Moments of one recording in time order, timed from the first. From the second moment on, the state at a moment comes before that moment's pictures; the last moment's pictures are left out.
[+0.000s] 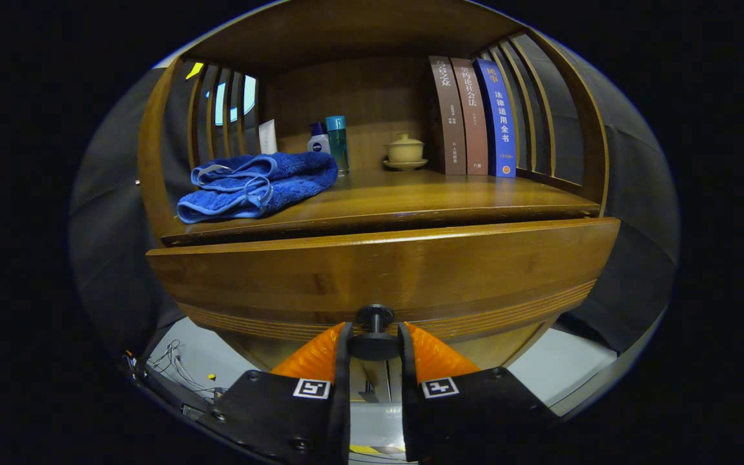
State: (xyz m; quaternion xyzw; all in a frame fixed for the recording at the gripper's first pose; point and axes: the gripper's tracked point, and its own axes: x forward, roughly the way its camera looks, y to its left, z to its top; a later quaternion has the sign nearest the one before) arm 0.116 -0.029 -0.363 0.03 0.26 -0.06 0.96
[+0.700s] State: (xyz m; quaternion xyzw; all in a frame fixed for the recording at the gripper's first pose) arm 0.000 -0.017 -0.349 0.05 0.29 -0.07 0.95
